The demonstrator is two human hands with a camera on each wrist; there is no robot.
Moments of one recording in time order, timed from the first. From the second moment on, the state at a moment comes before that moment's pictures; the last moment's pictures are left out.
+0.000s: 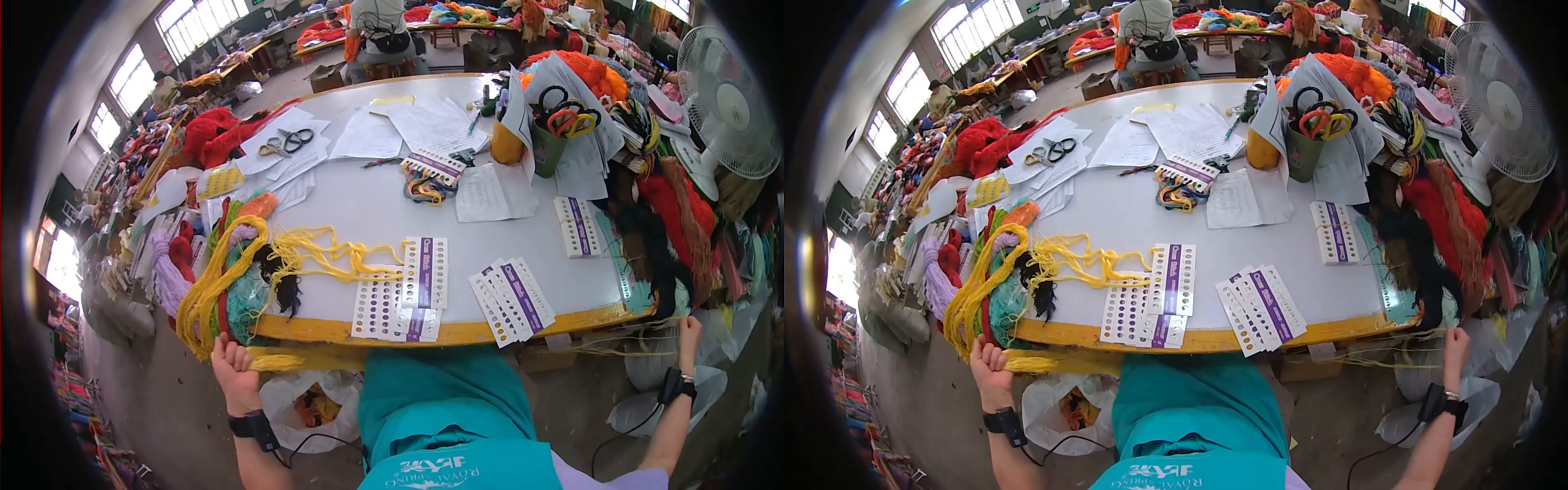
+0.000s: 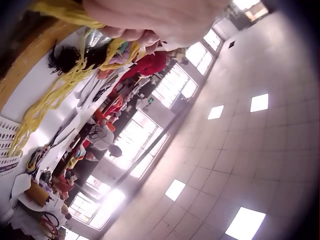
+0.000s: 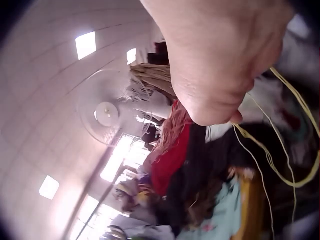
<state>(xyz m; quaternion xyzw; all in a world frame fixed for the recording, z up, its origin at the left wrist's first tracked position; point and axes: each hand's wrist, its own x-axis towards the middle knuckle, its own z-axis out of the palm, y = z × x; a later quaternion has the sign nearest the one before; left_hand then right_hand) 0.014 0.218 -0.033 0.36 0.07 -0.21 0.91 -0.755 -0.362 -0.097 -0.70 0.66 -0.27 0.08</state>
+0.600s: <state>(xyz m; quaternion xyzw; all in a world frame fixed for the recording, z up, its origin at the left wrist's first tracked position) -0.118 0.026 0.004 0.21 -0.11 -0.56 0.79 -0.404 -0.331 -0.013 -0.46 0.24 -0.36 0.77</state>
